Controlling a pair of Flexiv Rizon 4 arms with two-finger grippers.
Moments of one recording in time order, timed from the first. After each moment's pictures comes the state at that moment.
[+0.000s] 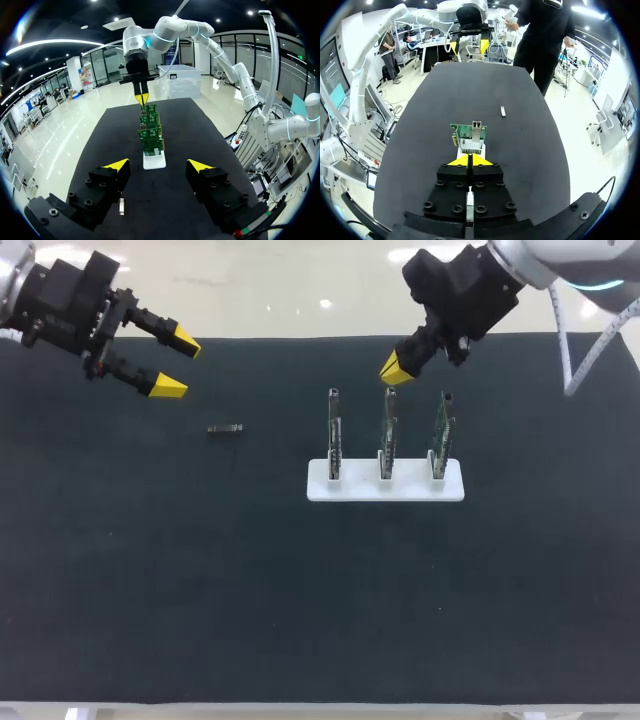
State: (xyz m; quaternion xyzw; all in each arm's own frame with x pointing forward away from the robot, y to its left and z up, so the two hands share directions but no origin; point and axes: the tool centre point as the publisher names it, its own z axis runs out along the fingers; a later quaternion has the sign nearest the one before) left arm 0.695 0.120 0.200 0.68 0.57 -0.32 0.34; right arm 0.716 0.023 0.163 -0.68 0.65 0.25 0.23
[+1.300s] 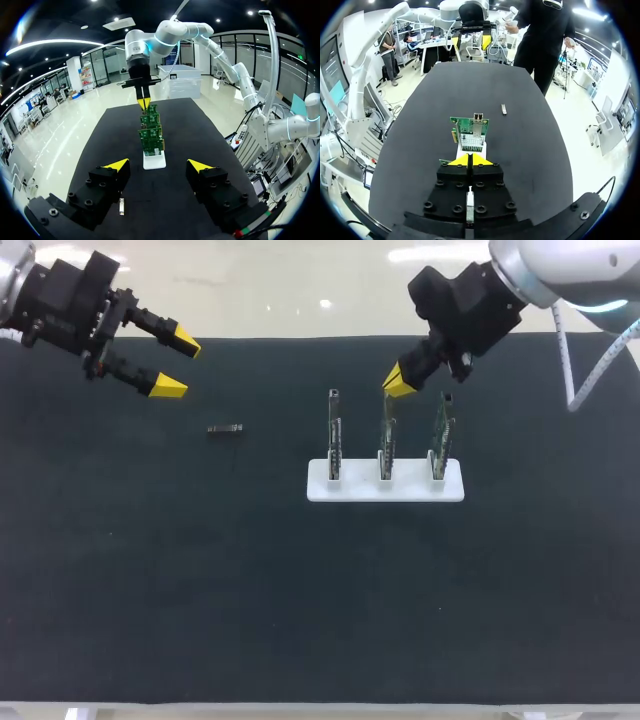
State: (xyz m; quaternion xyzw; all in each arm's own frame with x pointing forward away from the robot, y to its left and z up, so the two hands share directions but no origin) left arm 0.695 0.120 0.200 0.68 0.57 -0.32 0.34; right arm 0.712 0.018 0.147 -0.68 0.65 0.25 0.24
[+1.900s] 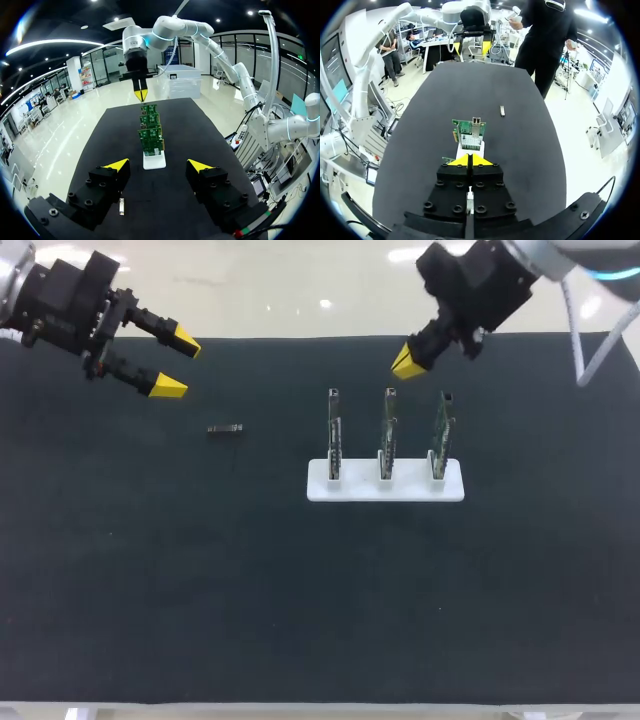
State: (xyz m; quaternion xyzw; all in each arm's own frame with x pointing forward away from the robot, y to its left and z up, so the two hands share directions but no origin) left arm 0.695 0.120 0.200 0.68 0.57 -0.32 0.34; right arm 0.718 0.003 0.181 -0.69 0.64 0.25 0.22
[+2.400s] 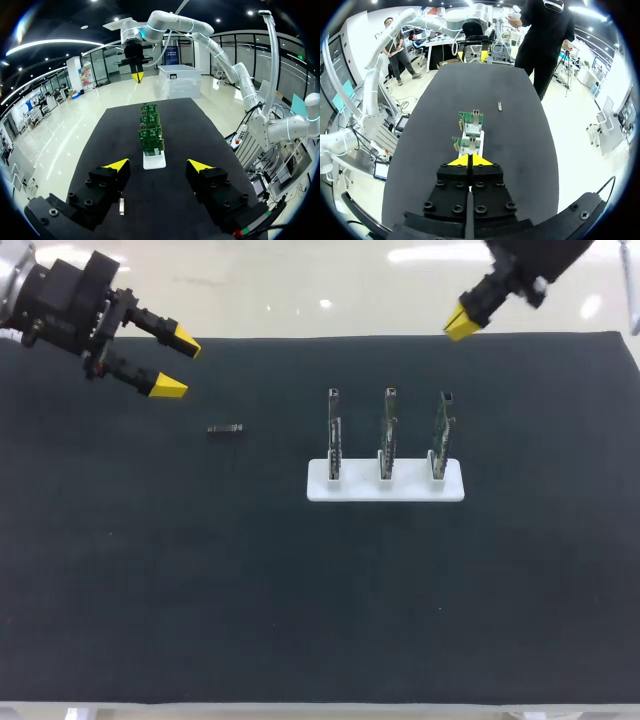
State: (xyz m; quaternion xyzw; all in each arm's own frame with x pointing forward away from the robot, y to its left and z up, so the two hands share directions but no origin) left arm 0.695 0.120 0.200 0.68 0.57 -0.32 0.34; right arm 0.724 -0.062 0.229 -0.69 0.65 0.25 0.21
